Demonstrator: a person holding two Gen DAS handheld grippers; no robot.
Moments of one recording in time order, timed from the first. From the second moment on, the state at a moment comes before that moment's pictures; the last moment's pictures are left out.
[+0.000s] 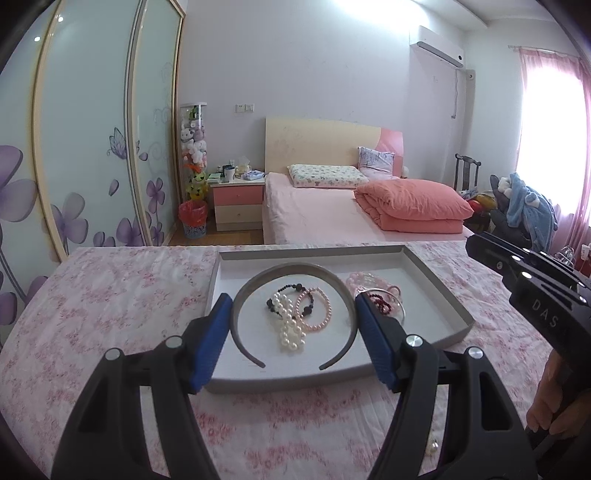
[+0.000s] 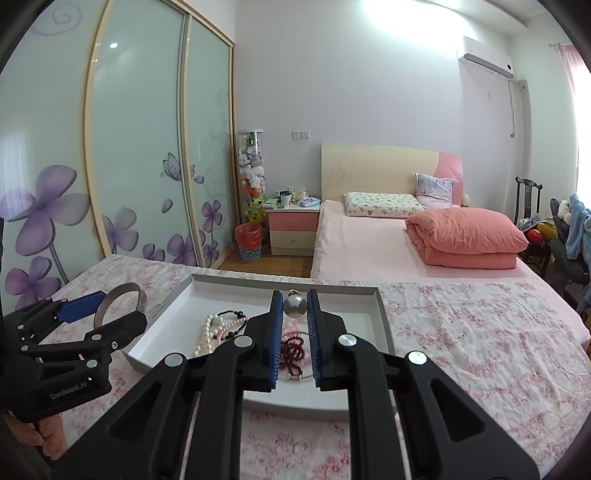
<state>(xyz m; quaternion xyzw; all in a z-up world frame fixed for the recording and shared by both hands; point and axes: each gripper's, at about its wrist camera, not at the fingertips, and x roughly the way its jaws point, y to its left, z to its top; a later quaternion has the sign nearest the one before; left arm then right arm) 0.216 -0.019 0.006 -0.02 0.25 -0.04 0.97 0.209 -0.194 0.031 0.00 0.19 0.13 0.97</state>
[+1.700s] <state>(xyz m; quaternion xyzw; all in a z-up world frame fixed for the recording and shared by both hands) 0.208 0.006 -0.021 -0.03 0.31 -0.04 0.95 0.190 -0.218 -0.022 0.05 0.34 0.16 0.93</state>
